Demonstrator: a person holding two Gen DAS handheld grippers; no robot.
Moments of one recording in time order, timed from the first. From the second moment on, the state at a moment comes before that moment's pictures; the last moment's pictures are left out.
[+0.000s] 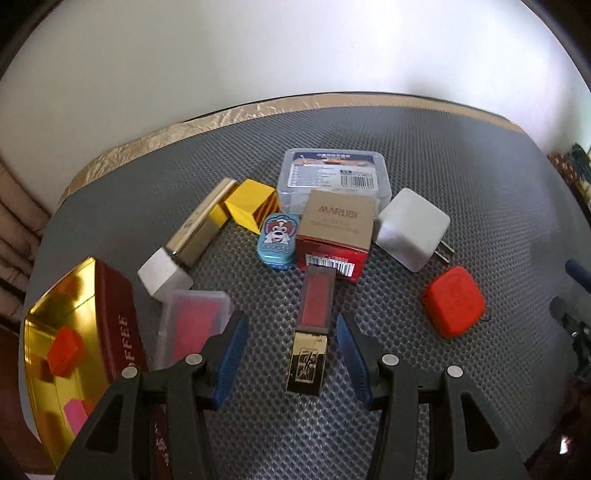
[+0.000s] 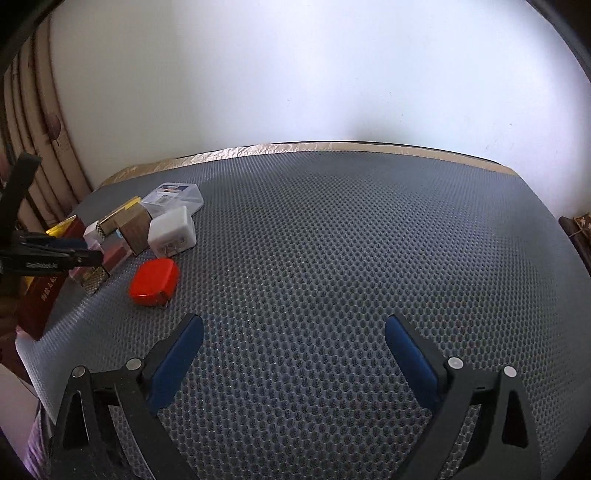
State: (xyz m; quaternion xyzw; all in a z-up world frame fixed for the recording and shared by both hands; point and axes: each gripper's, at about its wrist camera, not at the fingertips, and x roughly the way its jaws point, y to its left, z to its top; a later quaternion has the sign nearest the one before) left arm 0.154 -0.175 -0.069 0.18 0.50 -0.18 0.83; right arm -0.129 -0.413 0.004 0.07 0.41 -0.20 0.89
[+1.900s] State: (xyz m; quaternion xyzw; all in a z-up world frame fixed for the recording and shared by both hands) left arm 0.146 0.023 -0.031 0.04 0.48 0.00 0.88; right arm -0.033 -0.326 -0.022 0.03 0.49 -0.10 0.87
